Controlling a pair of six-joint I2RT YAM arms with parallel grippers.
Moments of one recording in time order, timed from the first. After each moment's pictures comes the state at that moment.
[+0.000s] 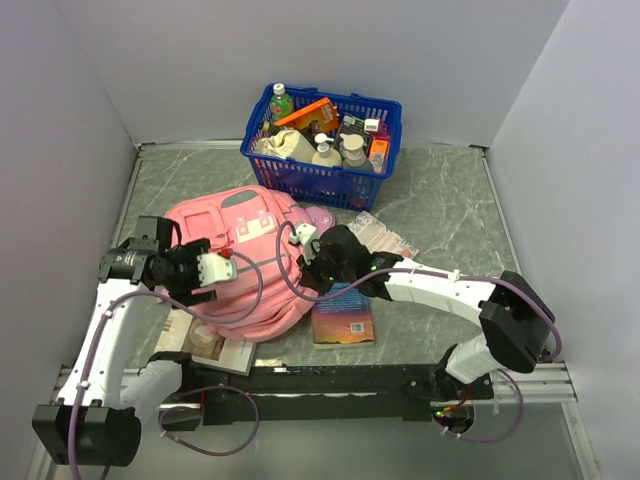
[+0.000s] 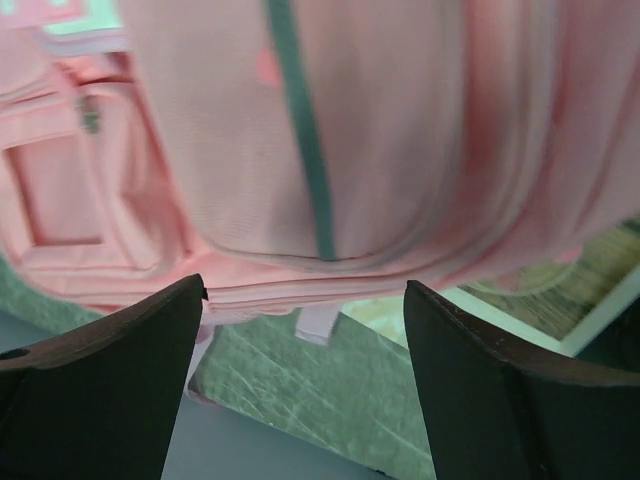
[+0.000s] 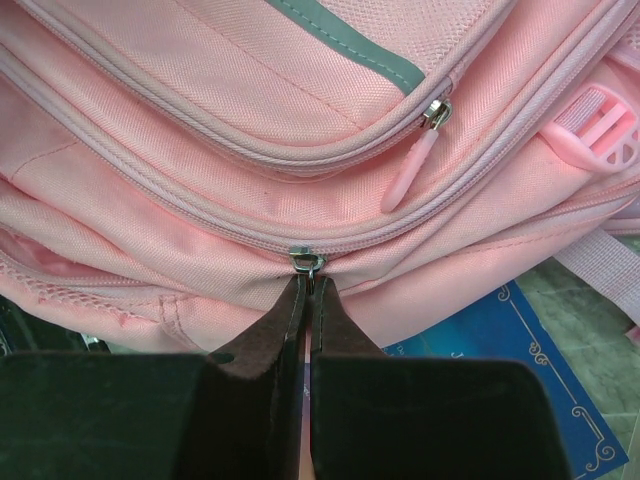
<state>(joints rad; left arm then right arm) -0.05 0.94 0.97 -1.12 0.36 1.27 0.91 1.46 0.92 -0.10 -0.19 0.01</state>
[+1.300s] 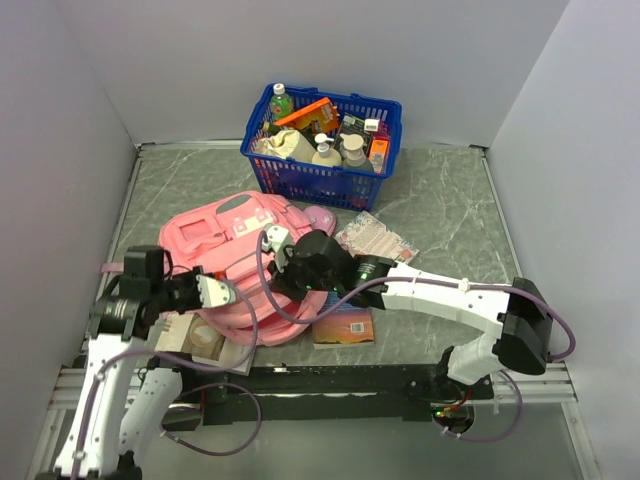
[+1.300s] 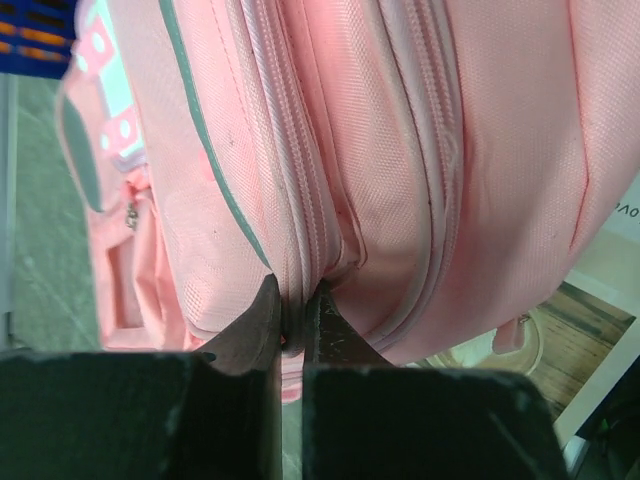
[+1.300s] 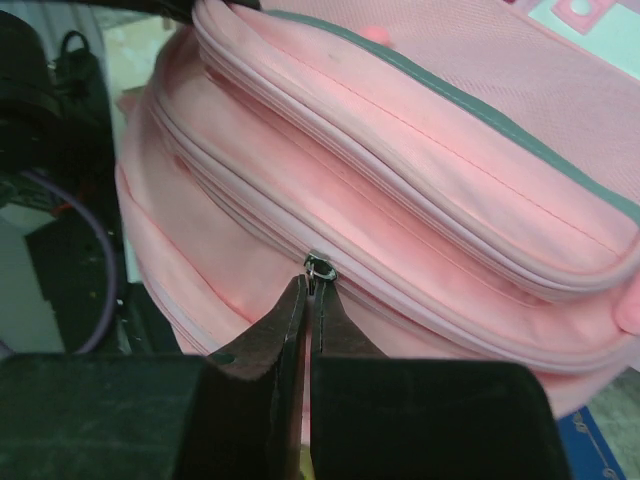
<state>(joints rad) -0.07 0.67 0.82 -1.04 0.57 1.23 1.11 1.45 1.14 -0.22 -0.09 0.06</state>
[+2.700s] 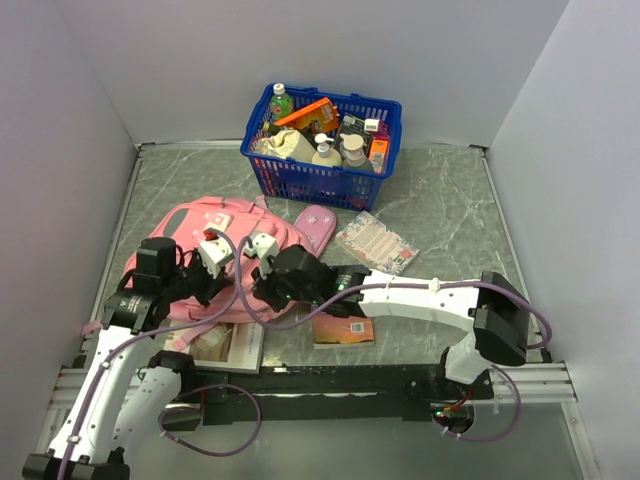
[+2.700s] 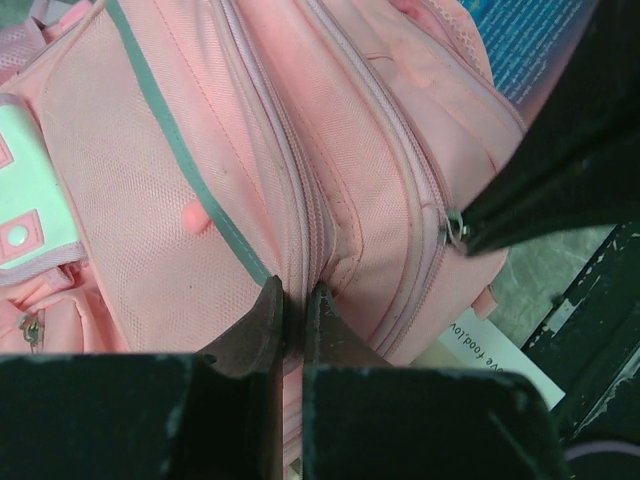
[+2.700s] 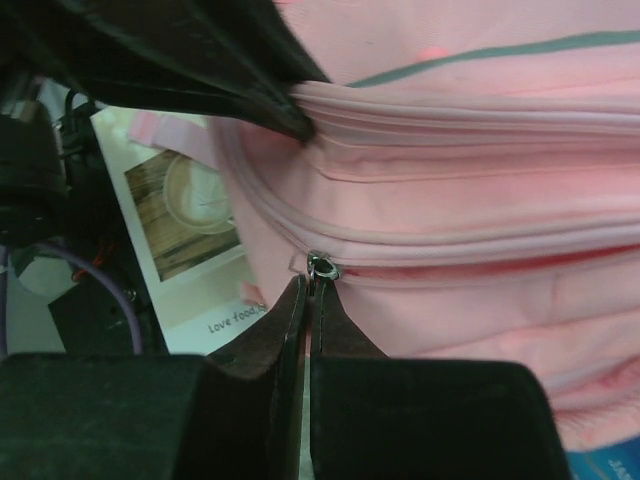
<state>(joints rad) -0.16 0.67 0.73 -0.73 0.54 0.45 1.20 1.56 1.16 -0.11 0.04 0.22</state>
